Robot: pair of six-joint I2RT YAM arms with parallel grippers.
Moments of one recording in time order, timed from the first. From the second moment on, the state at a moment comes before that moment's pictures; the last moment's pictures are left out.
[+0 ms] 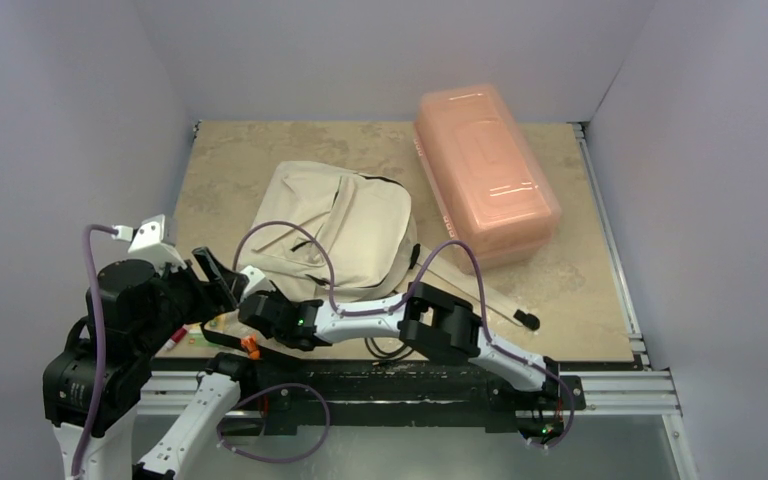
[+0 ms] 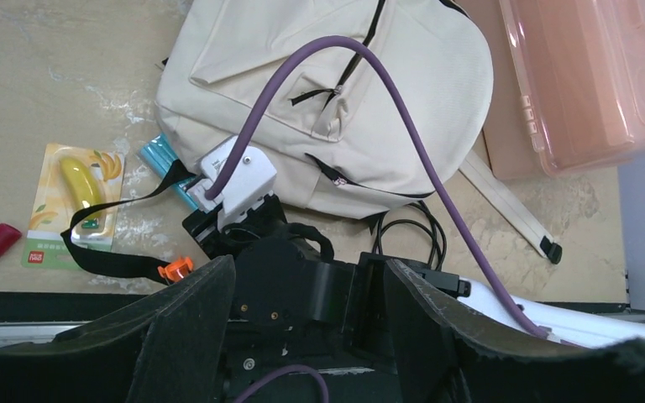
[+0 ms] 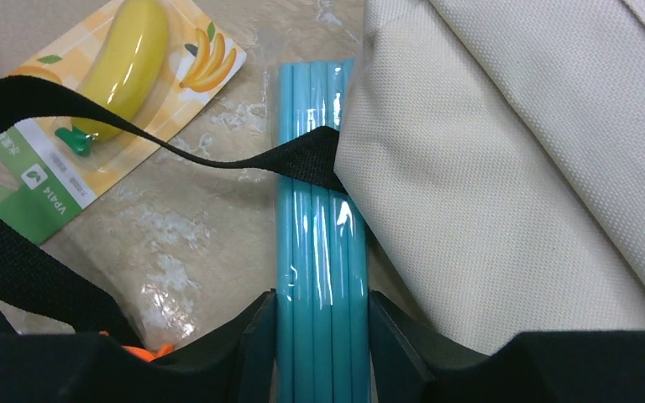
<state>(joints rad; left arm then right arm) -0.22 0.59 1.40 -1.35 -0.02 -0.49 1.38 2.41 1.86 -0.17 0.51 0.38</state>
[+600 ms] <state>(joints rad) -0.22 0.61 1.36 -1.31 -0.01 -0.50 1.33 2.09 1.44 -0.02 0.33 0.10</state>
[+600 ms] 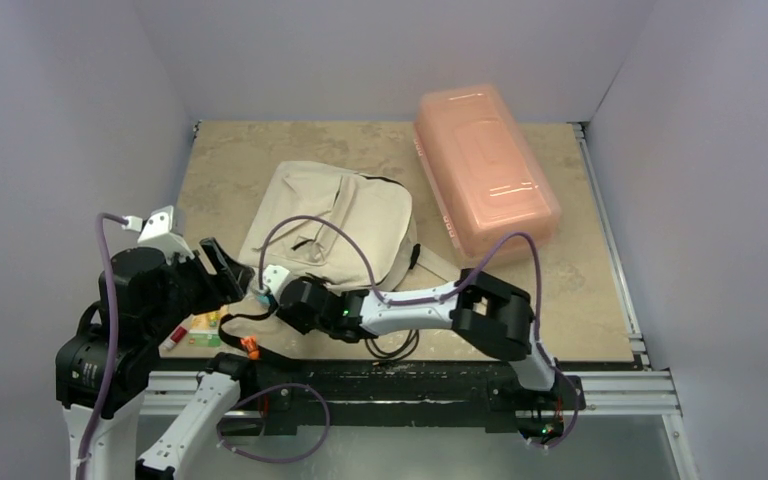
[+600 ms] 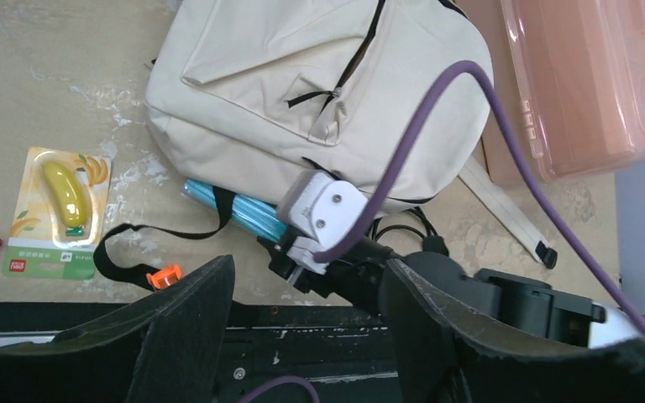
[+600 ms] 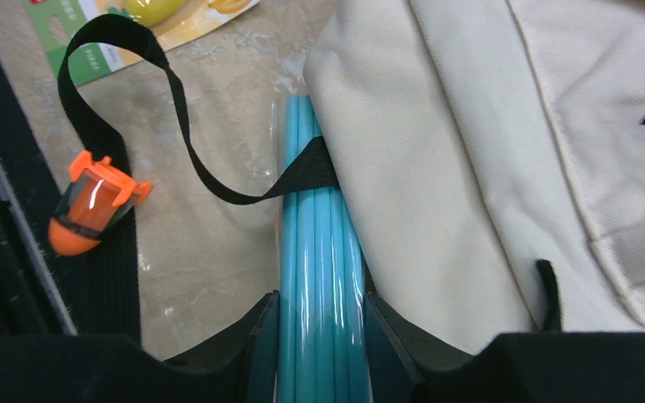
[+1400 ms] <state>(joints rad) -0.22 0.70 0.94 -0.97 0.16 -0.82 1.31 1.72 0.91 0.11 0.14 0.02</state>
